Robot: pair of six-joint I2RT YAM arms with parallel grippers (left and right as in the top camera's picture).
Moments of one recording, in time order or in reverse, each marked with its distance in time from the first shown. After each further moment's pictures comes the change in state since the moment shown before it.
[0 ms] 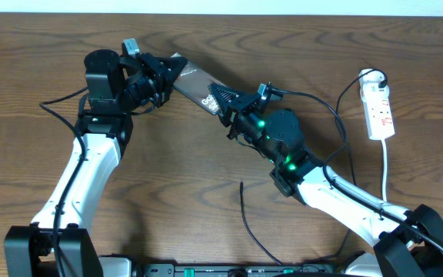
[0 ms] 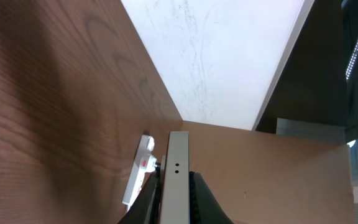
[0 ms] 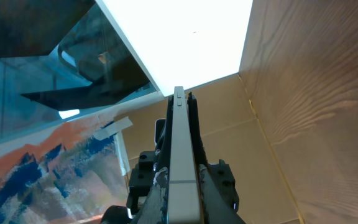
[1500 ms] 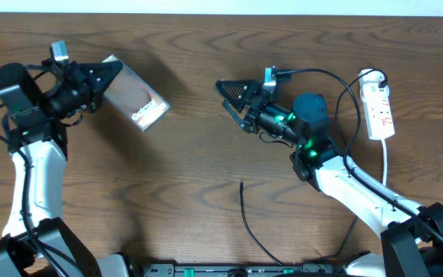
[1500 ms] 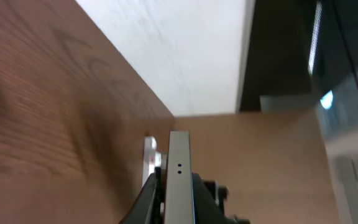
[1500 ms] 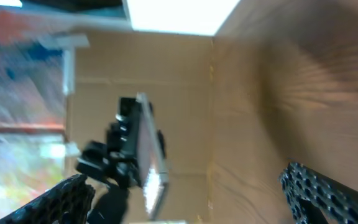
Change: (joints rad) left arm 0.457 0.000 0.000 -0.008 0.523 0.286; right arm -0.193 0.000 0.002 -0.073 -0.500 -0.465
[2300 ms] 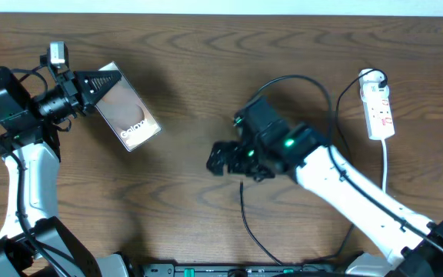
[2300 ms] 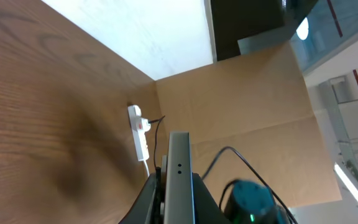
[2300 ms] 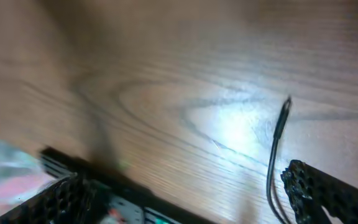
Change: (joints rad) left arm 0.046 0.002 0.000 0.060 0.260 0.117; right arm 0.254 0.000 0.409 -1.476 0.285 -0.661
